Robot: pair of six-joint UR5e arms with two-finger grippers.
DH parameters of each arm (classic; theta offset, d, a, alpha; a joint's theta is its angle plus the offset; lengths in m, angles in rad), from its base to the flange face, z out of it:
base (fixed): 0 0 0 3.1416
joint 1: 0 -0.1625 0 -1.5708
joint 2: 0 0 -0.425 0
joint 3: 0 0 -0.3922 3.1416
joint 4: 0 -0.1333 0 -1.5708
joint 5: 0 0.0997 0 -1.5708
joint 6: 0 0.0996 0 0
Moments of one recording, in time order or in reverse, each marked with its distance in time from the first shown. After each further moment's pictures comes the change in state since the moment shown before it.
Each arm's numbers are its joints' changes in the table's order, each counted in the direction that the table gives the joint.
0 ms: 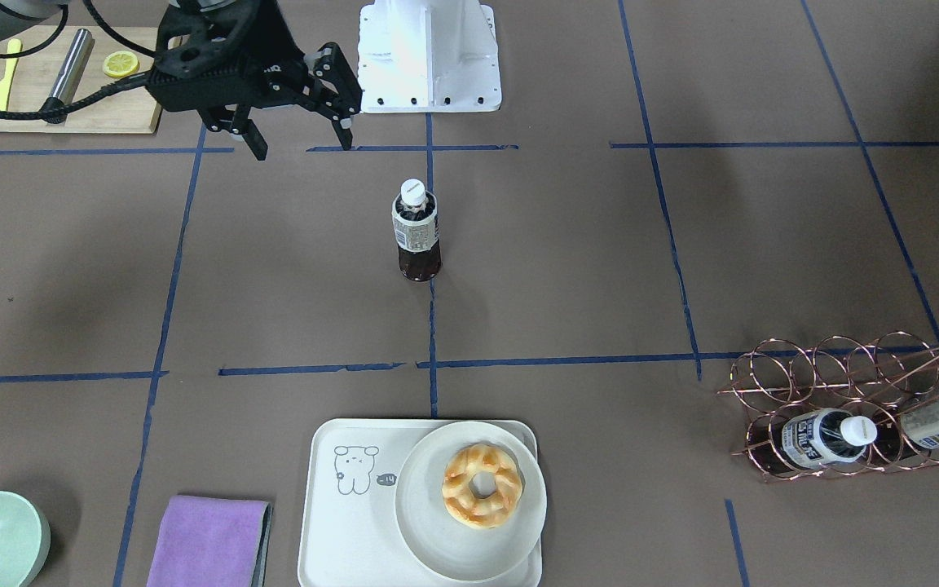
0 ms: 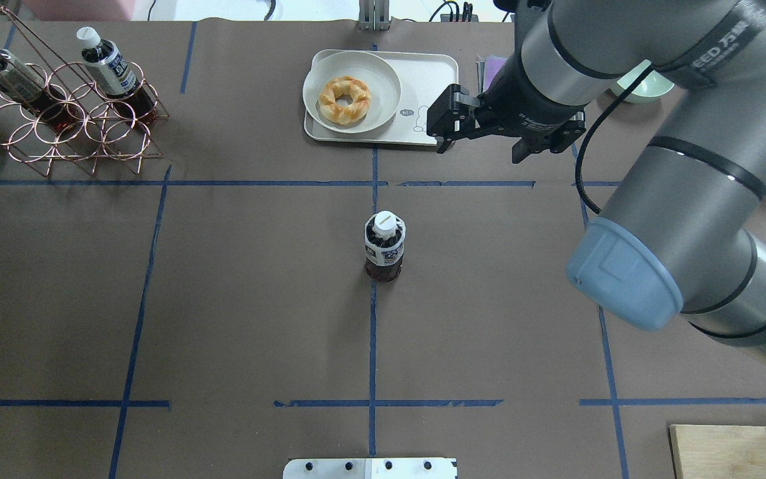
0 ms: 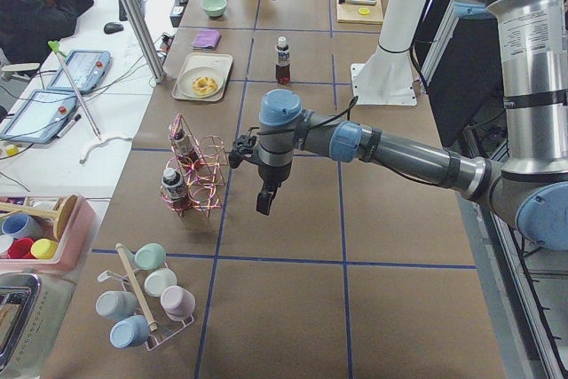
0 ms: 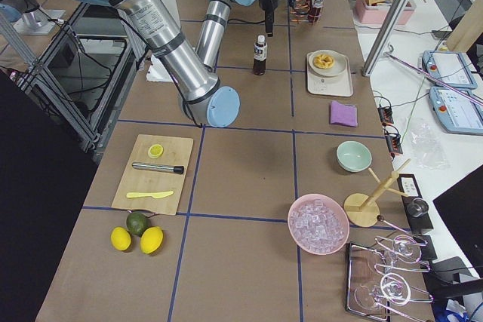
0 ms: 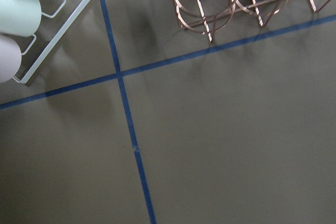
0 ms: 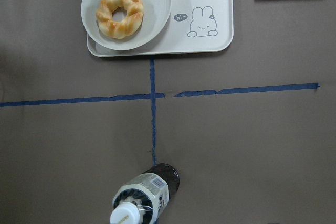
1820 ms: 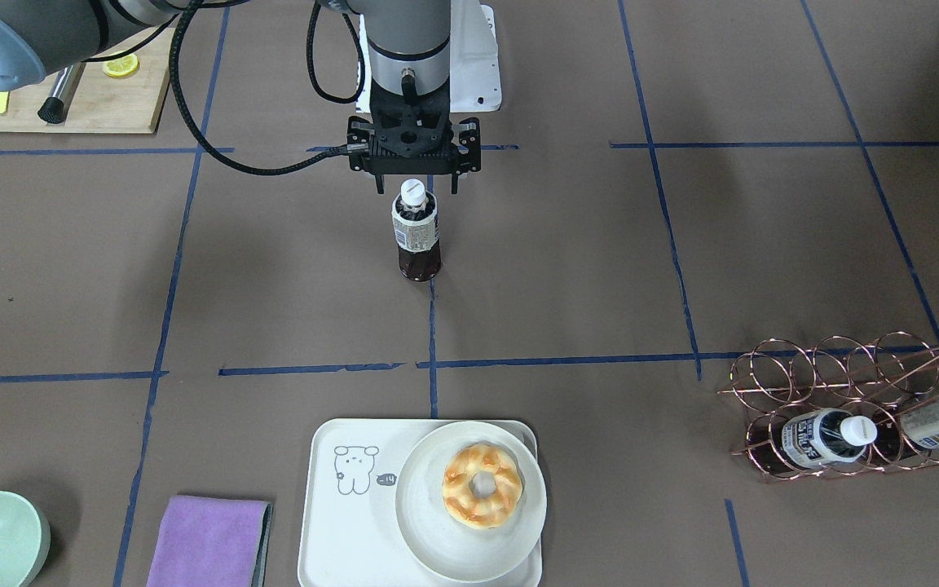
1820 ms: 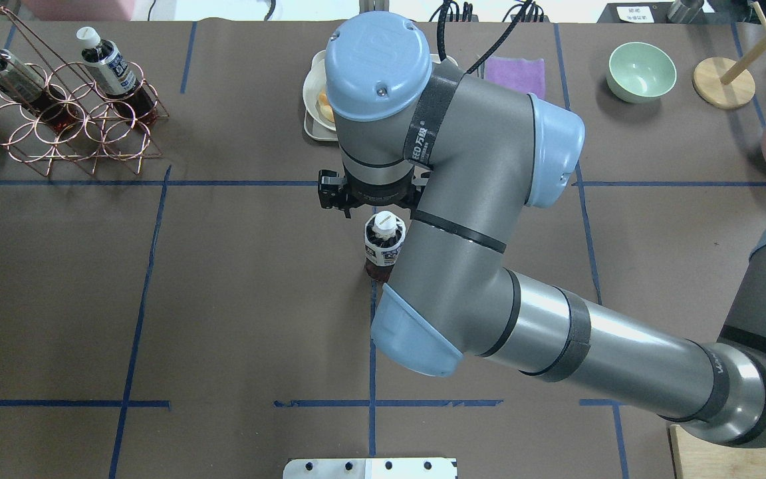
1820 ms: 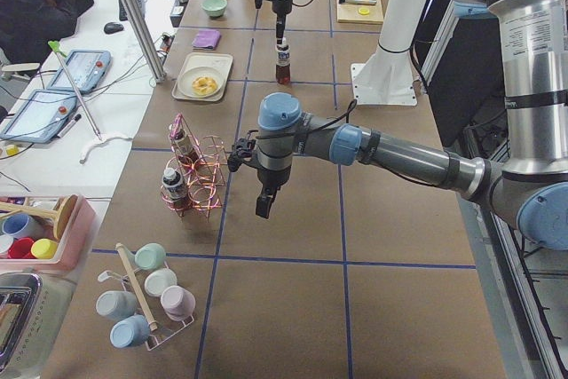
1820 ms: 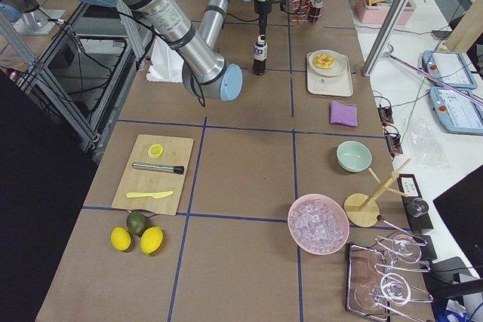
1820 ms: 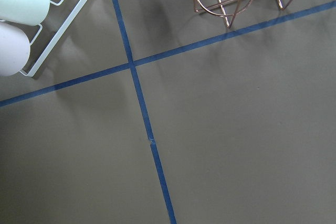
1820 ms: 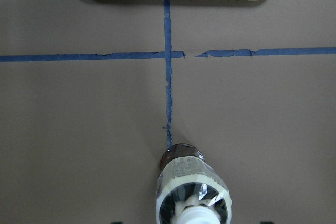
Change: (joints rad) left arm 0.010 -0.002 0.012 0.001 -0.003 0.012; right arm 0.203 0.181 -0.298 0.051 -0.151 0.041
